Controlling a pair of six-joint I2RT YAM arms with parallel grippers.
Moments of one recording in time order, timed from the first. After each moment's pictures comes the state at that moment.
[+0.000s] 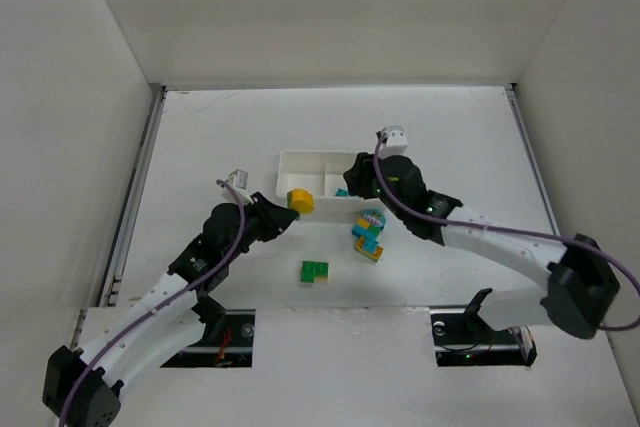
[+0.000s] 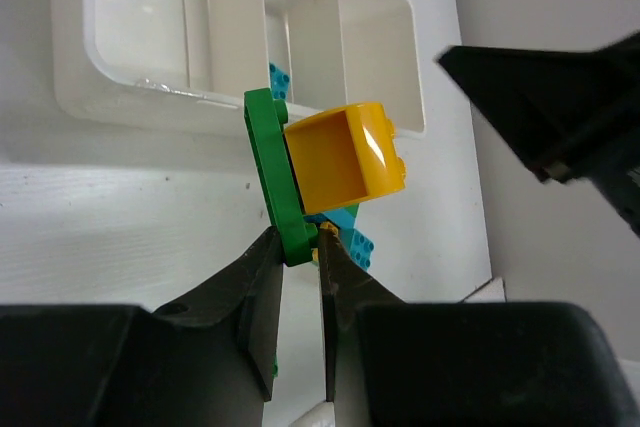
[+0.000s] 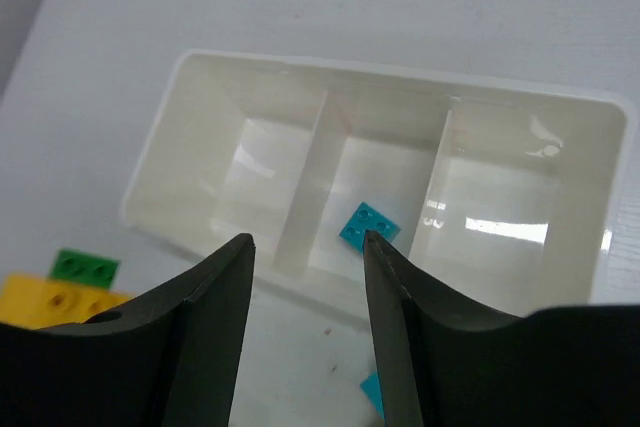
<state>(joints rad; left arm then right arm) -0.61 0.64 0.37 -0.04 -0.03 -0.93 0.81 1.38 0.91 0.07 0.37 0.52</state>
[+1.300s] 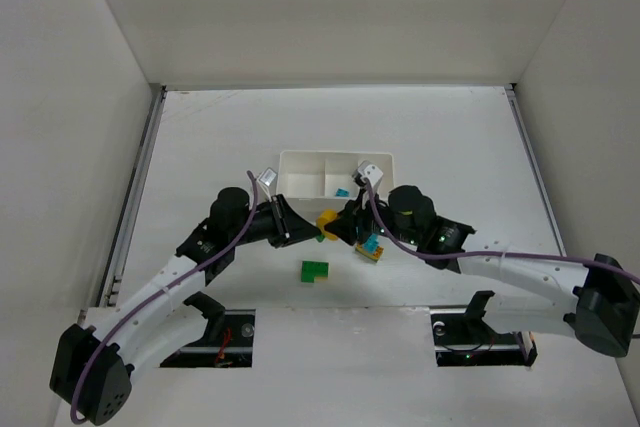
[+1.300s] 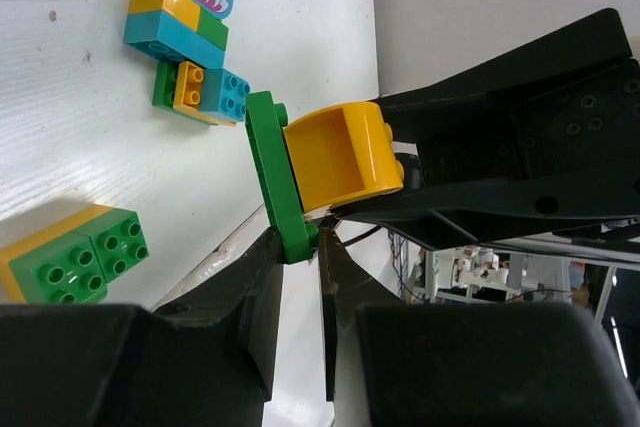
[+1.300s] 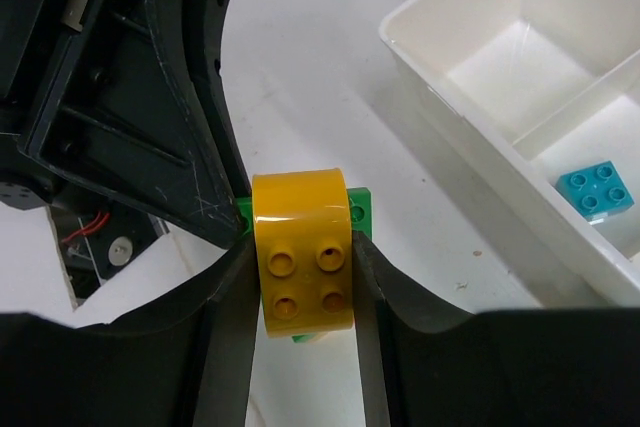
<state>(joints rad) -0.55 0.82 0.46 -0.05 0.56 -1.04 0.95 1.14 0.69 0.17 -0.11 0.30</state>
